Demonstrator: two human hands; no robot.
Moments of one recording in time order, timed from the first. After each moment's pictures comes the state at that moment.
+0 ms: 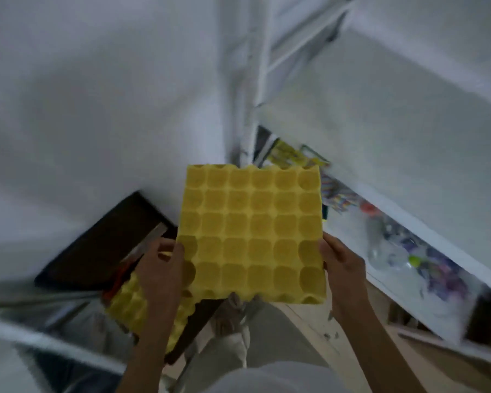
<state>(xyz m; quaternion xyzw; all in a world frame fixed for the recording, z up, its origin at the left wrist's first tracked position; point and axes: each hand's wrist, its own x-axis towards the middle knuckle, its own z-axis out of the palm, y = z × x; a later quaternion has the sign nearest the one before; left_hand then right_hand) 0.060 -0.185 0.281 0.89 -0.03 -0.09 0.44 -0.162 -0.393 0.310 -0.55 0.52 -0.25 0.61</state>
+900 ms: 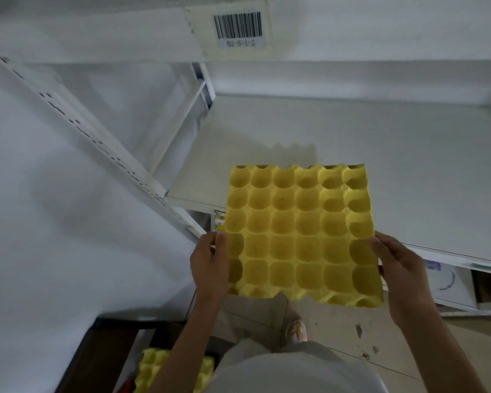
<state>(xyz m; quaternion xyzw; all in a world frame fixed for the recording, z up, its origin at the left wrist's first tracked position) -0.020 -0.458 0.354 0.82 -0.30 -0.18 0.45 -0.323 -0.550 0.355 -0.37 0.60 -0.42 0.57</state>
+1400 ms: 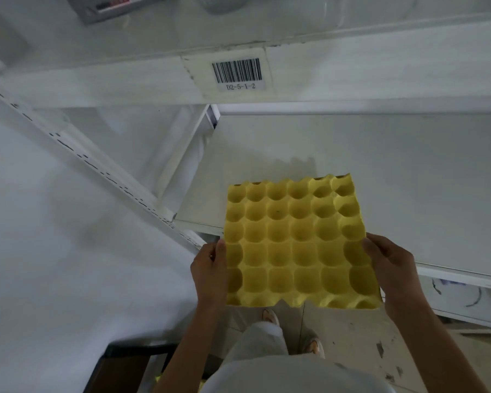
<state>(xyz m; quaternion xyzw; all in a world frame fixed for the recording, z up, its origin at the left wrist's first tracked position) 0.023 -0.498 0.345 0.84 -0.29 -0.17 0.42 -0.285 -0.595 0.346 -0.39 0.61 -0.41 0.56</state>
